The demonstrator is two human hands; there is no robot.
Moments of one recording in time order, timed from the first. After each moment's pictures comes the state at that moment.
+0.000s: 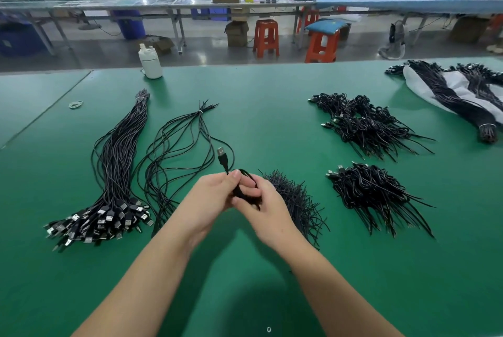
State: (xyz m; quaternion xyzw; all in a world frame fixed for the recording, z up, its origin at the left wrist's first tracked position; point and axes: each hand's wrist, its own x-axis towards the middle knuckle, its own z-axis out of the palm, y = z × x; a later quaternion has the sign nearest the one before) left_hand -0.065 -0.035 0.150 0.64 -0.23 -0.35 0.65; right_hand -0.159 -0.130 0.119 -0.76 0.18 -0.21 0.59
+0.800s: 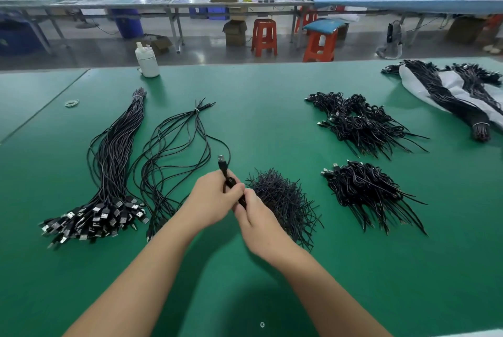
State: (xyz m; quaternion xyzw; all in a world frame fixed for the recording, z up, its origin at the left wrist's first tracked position) left_hand -0.059 -0.048 0.143 0.87 -0.36 -0.11 0.32; right_hand -0.169 -0.126 0.103 -0.87 0.19 -0.10 0.45
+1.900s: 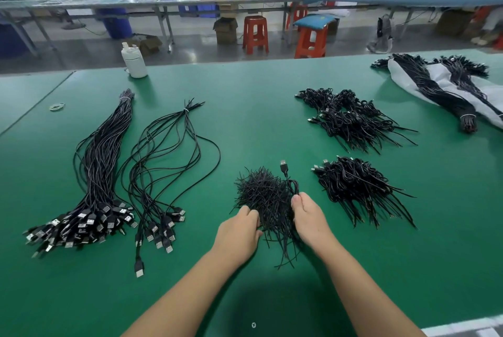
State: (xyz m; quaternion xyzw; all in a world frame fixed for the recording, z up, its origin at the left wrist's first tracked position) left_hand -0.104 -0.088 0.023 0.87 -0.47 -0.08 0.11; right_hand -0.218 -0.218 0.054 -0.79 0.40 -0.14 0.45
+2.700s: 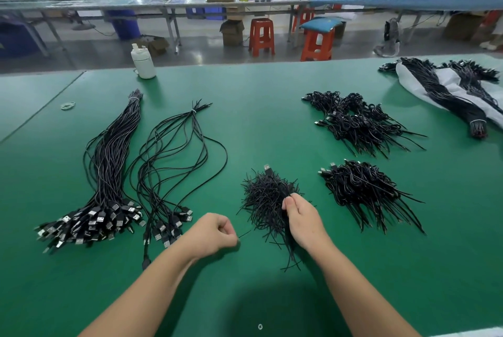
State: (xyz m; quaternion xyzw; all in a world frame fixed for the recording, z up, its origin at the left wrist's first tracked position) left_hand -0.057 -0.025 0.061 0.83 -0.30 -0.36 0.31; right_hand -0.205 -0.202 0.060 -0.81 0.36 -0.13 0.44
